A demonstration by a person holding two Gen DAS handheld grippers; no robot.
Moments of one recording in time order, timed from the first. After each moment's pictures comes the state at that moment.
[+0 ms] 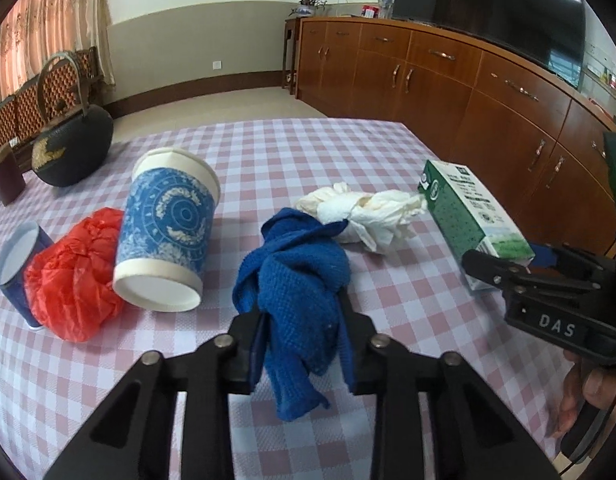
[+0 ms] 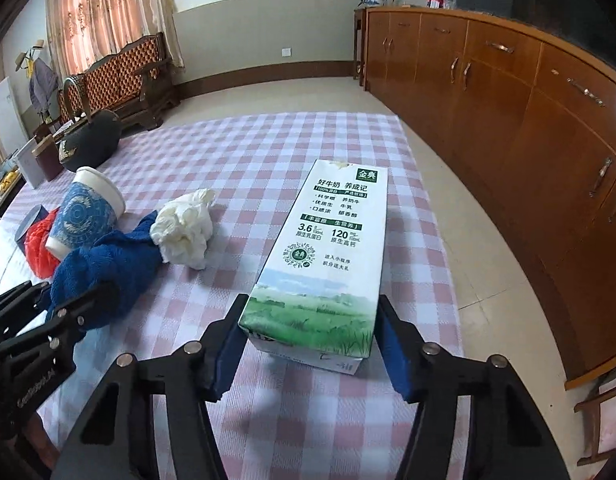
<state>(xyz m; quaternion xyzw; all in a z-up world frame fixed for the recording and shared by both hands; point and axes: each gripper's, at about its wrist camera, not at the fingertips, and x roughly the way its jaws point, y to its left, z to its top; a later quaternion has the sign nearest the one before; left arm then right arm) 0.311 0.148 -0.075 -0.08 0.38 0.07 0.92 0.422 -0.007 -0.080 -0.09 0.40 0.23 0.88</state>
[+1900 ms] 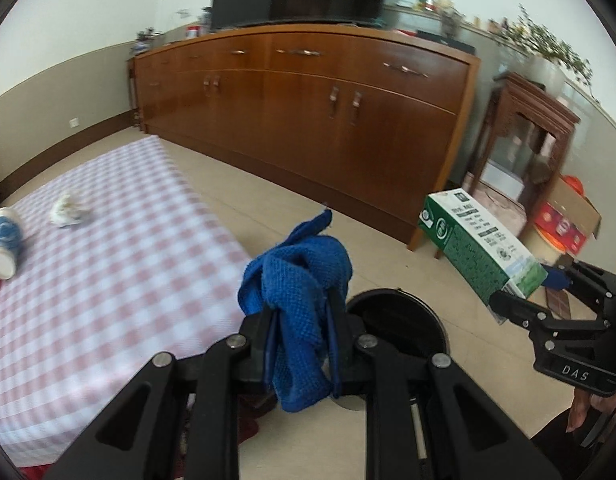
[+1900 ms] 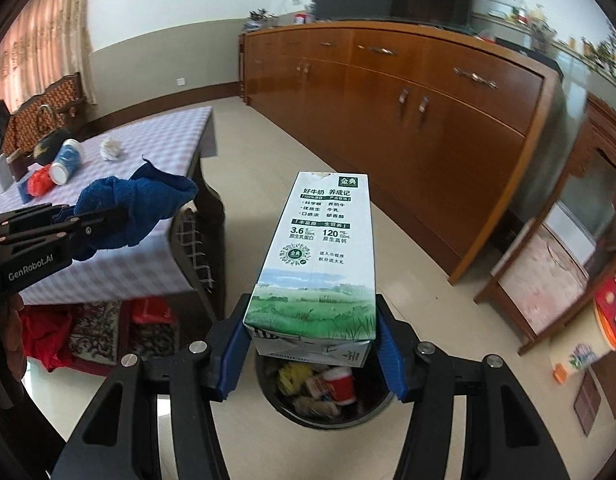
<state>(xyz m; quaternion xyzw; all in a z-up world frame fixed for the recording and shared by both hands) 0.188 -0.101 -0.044 0.01 0.35 -0.18 0.92 0.163 -0.314 -0.047 -0.06 0.38 0.05 0.92</state>
